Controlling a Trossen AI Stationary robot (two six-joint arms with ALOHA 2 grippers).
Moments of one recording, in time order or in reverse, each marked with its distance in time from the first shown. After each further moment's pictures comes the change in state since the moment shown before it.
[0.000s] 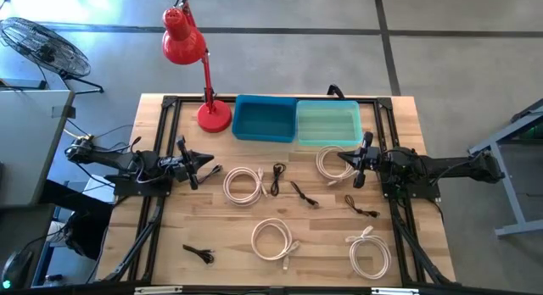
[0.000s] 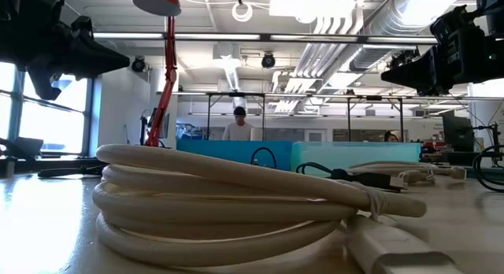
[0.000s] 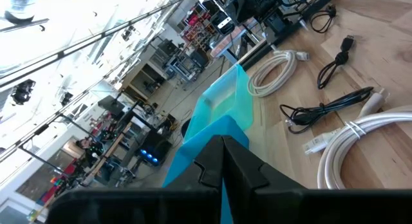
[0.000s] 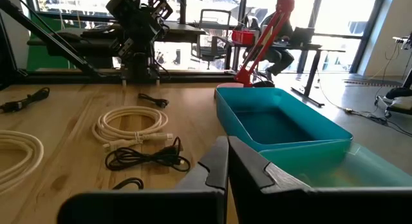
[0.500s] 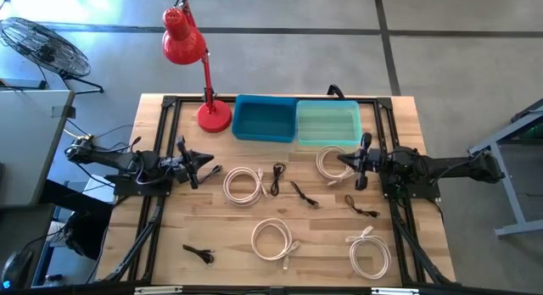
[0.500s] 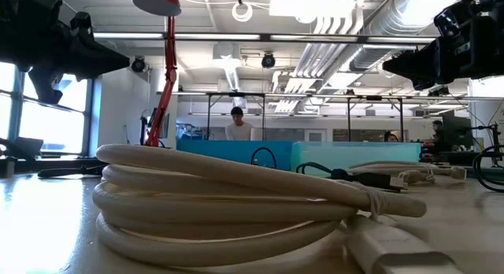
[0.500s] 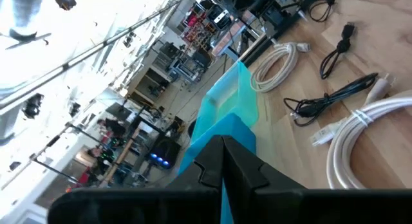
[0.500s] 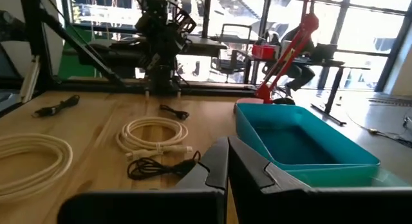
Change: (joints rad) left arm 0.000 0.000 -0.001 0.000 -0.002 0.104; right arm 0.000 0.001 0.000 0.052 -0.101 -0.034
